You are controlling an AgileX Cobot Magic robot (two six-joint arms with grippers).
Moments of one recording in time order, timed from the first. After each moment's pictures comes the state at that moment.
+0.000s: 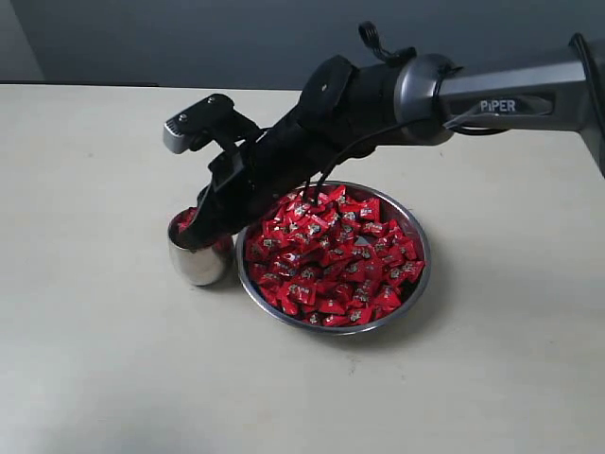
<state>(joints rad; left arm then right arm) 0.12 0.00 0.00 0.05 0.29 -0.02 0.83 2.10 -1.45 0.89 0.61 -1.04</state>
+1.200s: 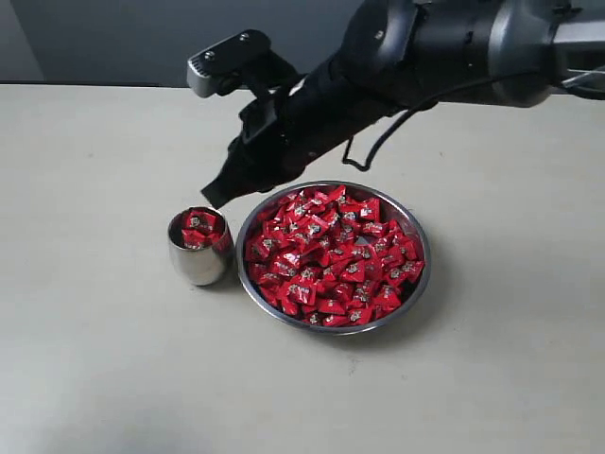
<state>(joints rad) 0.12 0.00 0.00 0.05 0.29 -0.02 0.80 1.86 -1.34 0.67 0.56 -0.79</state>
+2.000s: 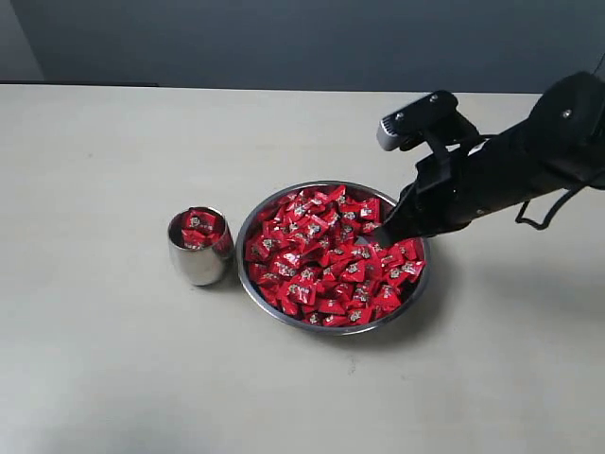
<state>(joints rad) 0.12 0.00 0.00 0.05 0.29 -0.02 0.51 1.66 -0.86 0.64 0.37 -0.84</state>
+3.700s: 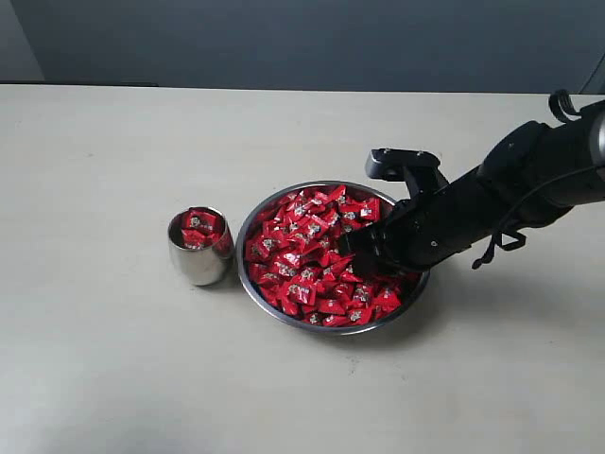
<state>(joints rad) 0.12 0.00 0.00 0.05 0.29 -0.02 0.53 1.85 -0.86 1.02 0.42 -0.80</state>
